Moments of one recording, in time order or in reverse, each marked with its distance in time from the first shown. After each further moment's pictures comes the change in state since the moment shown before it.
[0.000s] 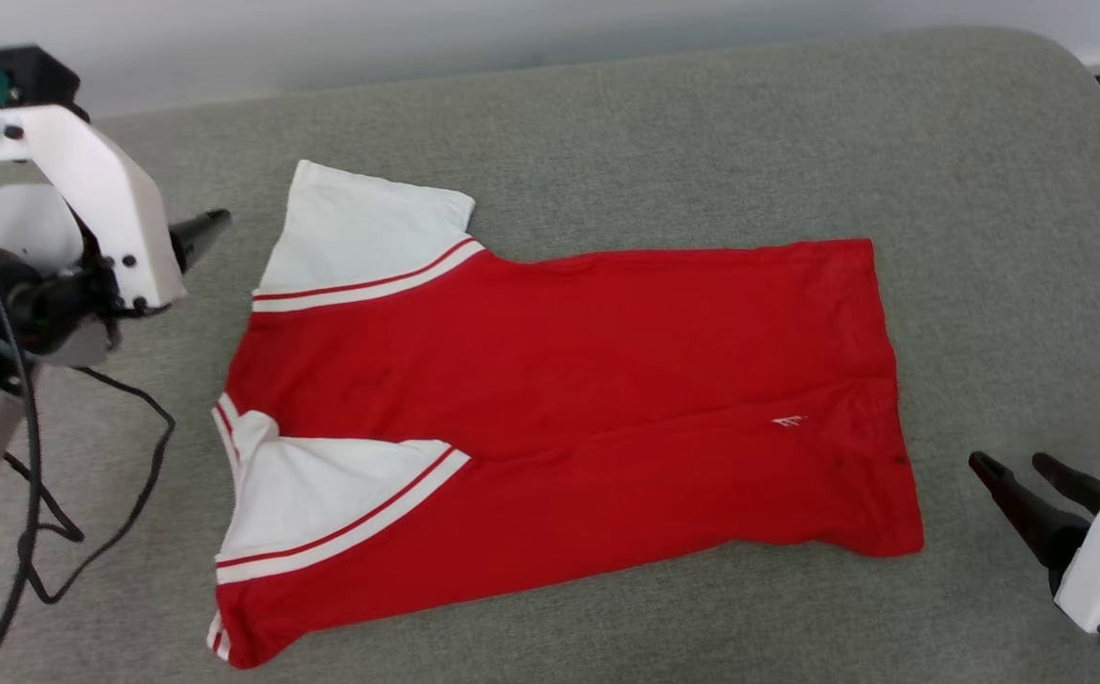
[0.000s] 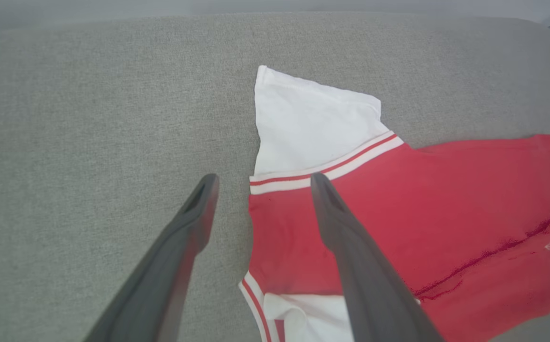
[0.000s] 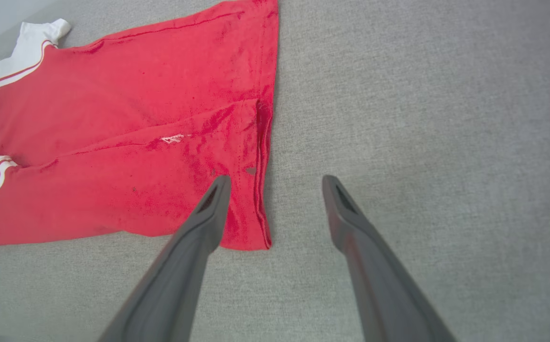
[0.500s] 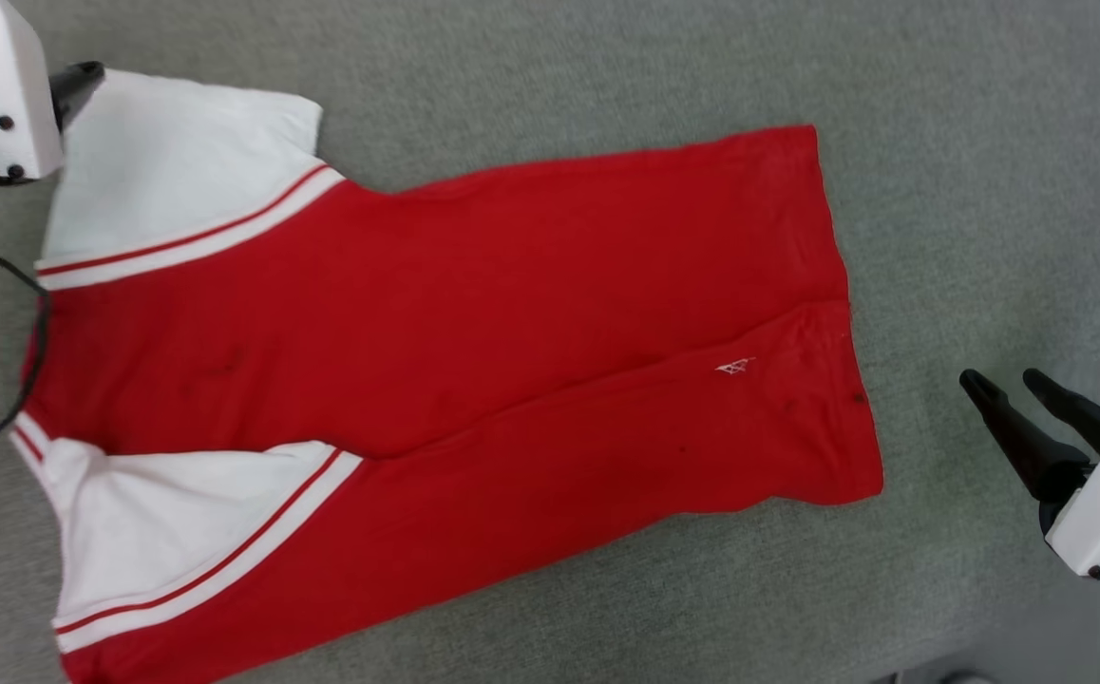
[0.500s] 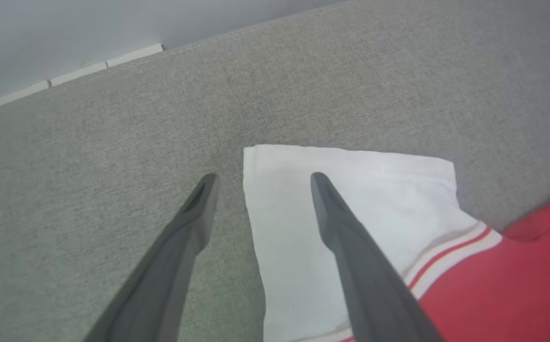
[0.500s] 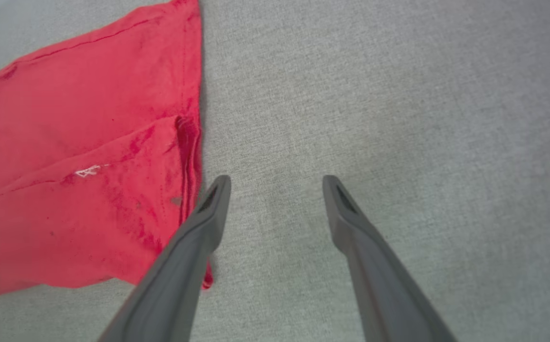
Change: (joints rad) left arm -0.264 0.048 -0.045 0.133 0.143 -0.098 0.035; right arm -0.100 0.014 0.026 -0.006 0.031 0.000 -0.101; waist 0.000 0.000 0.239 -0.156
